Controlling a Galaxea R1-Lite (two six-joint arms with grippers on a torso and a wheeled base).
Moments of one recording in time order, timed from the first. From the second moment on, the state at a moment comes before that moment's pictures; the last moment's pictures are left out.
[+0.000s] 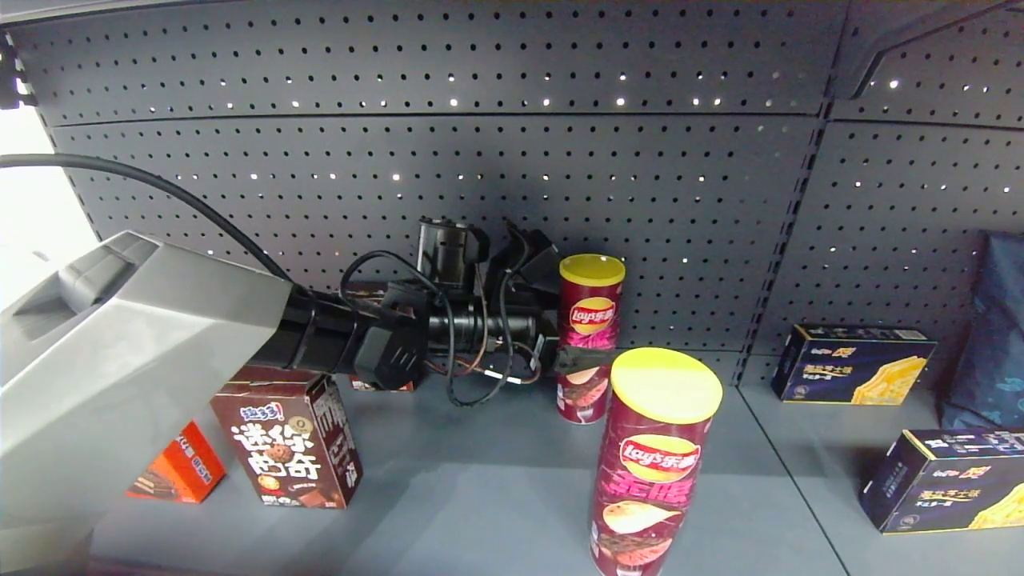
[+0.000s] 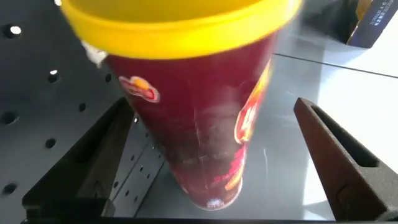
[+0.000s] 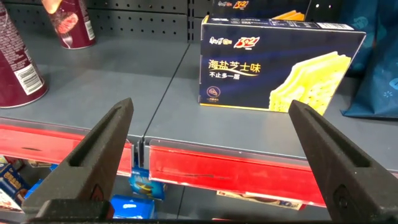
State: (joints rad) left arm -0.49 2.20 -1.45 -0.43 -0.69 0.24; right arm 0.18 0.10 0.00 -0.08 -0.09 -0.03
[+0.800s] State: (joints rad) left arm -0.35 1.77 -1.05 -0.43 -0.69 0.28; right arm 0.18 0.10 0.00 -0.08 -0.03 -0.01
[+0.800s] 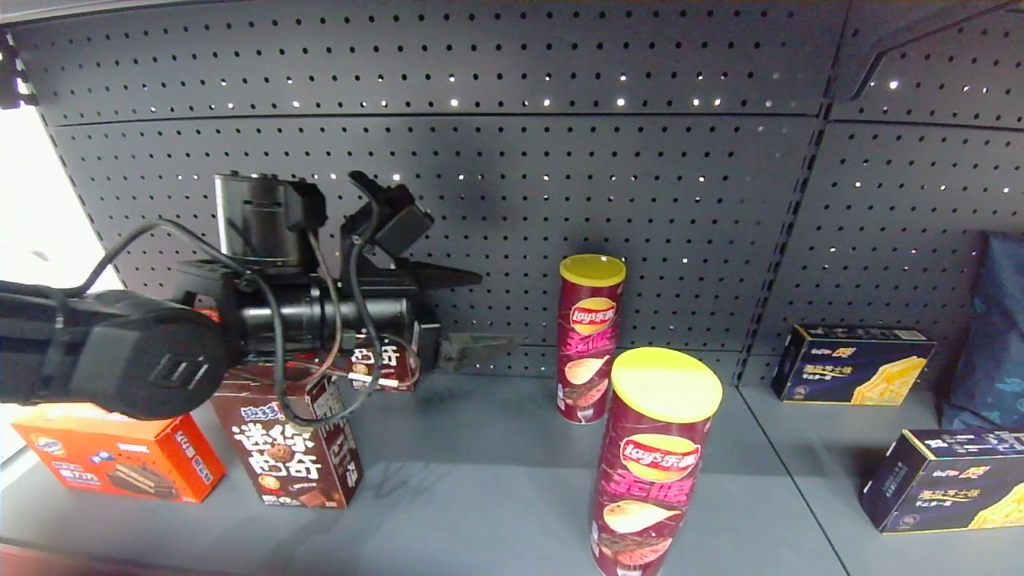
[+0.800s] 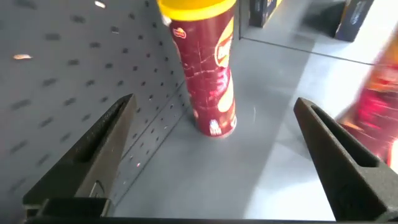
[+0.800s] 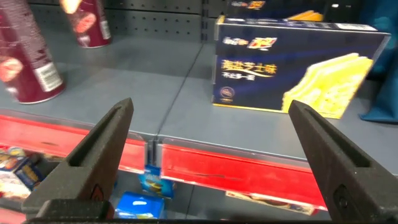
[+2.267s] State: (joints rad) left arm -0.31 1.29 -0.68 -0.41 -0.50 0.30; right arm 0.18 0.10 0.00 -0.07 -0.01 -0.10
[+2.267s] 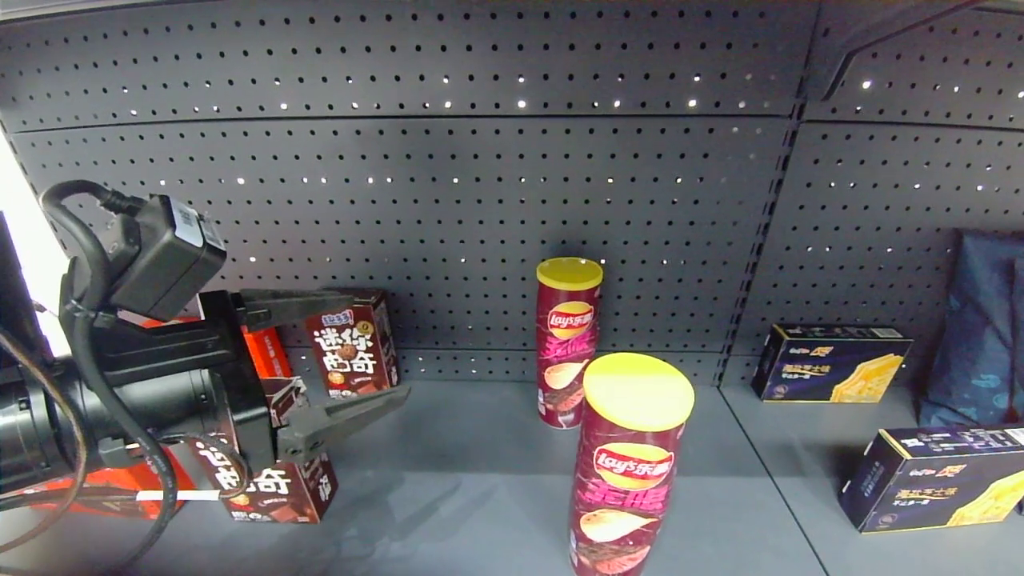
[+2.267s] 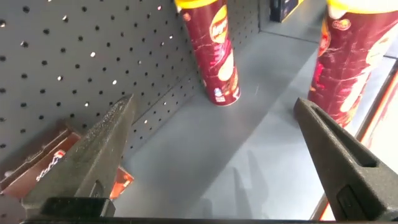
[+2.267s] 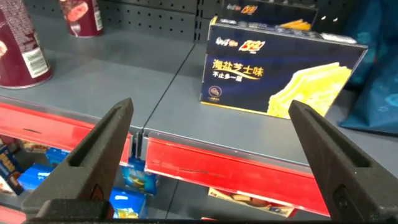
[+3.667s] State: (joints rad) left arm -0.30 1.24 -0.69 -0.41 -0.39 0.32; right arm 0.26 0.62 -0.33 -0.01 0.24 -0.22
